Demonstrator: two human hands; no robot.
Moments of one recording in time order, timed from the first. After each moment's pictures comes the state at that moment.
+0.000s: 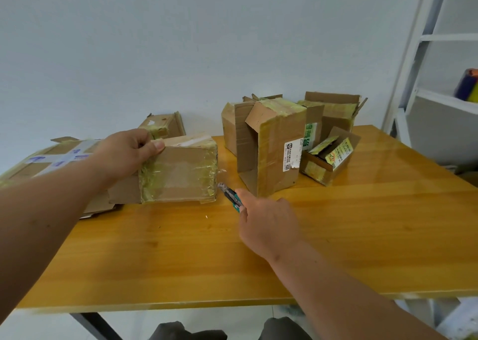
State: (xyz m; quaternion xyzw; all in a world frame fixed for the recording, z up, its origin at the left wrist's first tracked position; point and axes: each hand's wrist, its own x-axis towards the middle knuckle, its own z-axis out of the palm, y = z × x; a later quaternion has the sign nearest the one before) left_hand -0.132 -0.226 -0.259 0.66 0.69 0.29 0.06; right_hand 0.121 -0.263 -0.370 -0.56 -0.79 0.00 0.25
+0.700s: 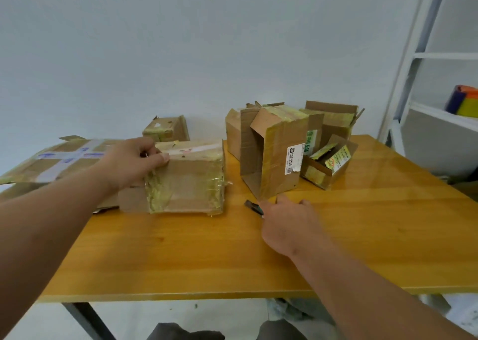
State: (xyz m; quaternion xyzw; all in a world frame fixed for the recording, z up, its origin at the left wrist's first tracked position) left_hand -0.143 -0.252 -0.265 0.68 0.65 0.32 0.11; right_hand 0.144 -0.270 -0.360 -0.63 -0.78 -0.01 0.06
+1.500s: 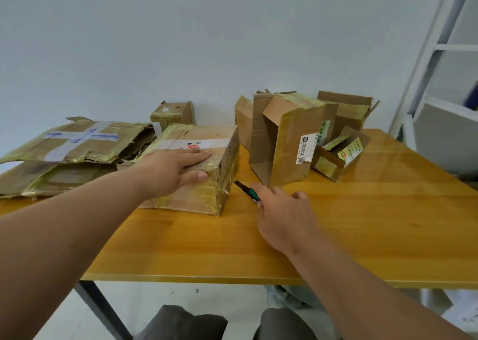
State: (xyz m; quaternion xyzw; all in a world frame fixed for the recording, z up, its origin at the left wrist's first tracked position) left_hand -0.120 -0.252 -0.295 0.78 0.62 0.03 0.04; right_hand 0.121 -0.276 -0.380 -0.57 -0.79 -0.01 0.23
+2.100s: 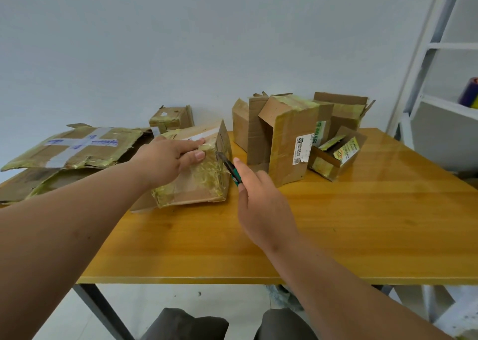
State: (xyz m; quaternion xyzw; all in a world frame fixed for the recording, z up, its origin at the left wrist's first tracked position) left_hand -0.110 -0.248 -0.280 0.75 0.63 0.18 0.02; right_hand 0.092 -0.284 -0.369 -0.48 -0.77 0.05 0.42
